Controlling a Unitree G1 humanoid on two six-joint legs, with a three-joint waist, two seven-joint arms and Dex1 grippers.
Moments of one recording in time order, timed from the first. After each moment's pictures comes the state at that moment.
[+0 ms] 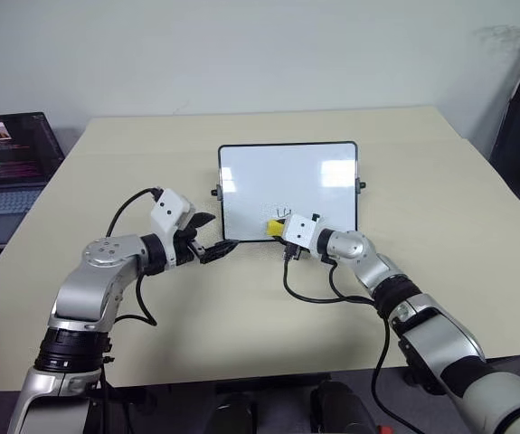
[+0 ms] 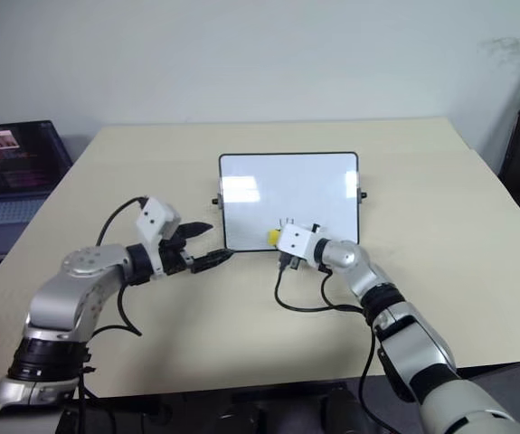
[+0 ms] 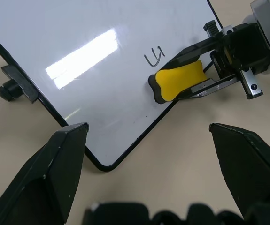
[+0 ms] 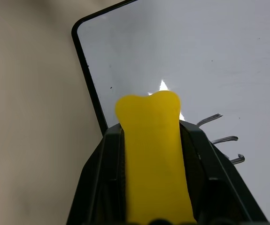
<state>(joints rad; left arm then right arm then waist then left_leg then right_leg) -0.39 0.65 0.03 -0.07 -0.35 0.56 -0.84 -0.84 -0.20 0.37 0.88 -0.28 -0.35 0.56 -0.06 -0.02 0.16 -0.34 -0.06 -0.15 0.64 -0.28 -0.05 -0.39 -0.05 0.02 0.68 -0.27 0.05</state>
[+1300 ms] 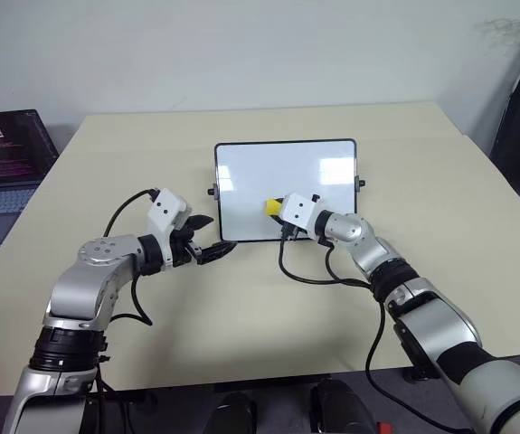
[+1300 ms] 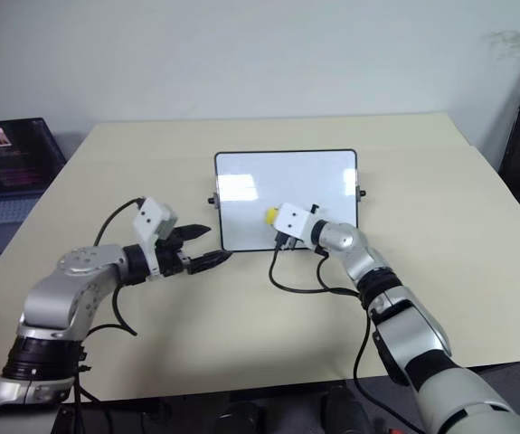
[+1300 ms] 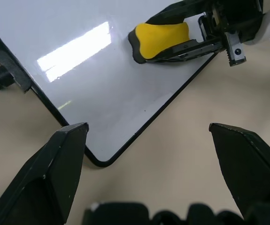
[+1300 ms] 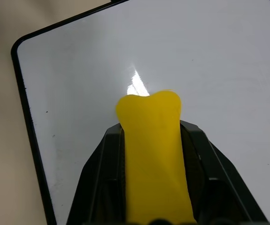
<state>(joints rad) -0.39 0.68 0.04 -0.04 -0.39 0.61 -0.86 -0.94 -0.18 0.34 0.96 -0.29 -0.35 0.51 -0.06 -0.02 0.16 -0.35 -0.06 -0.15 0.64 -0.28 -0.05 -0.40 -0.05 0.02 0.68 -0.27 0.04</state>
